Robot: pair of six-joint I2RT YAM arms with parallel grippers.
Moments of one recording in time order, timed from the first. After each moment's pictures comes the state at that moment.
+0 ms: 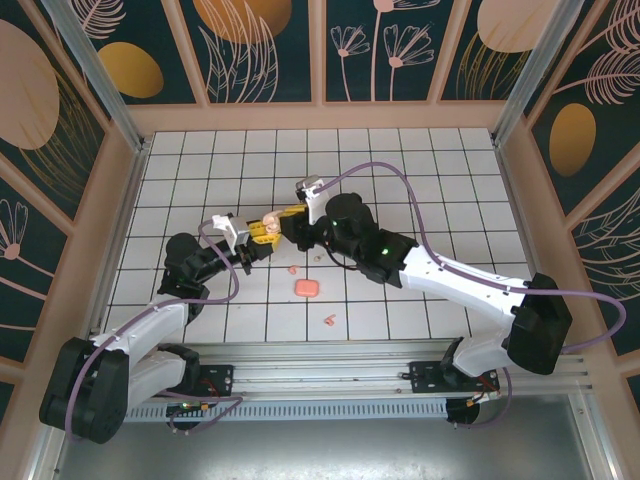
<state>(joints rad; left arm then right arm) -0.31 1.08 0.35 0.82 0.81 -0.07 1.00 1.40 1.09 0.03 0.01 0.32</state>
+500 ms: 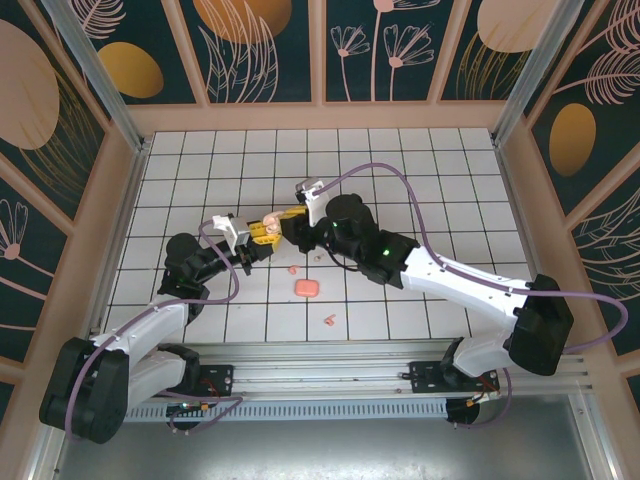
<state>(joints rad) -0.31 1.08 0.35 0.82 0.81 -0.07 1.00 1.38 1.09 0.00 0.01 0.30</state>
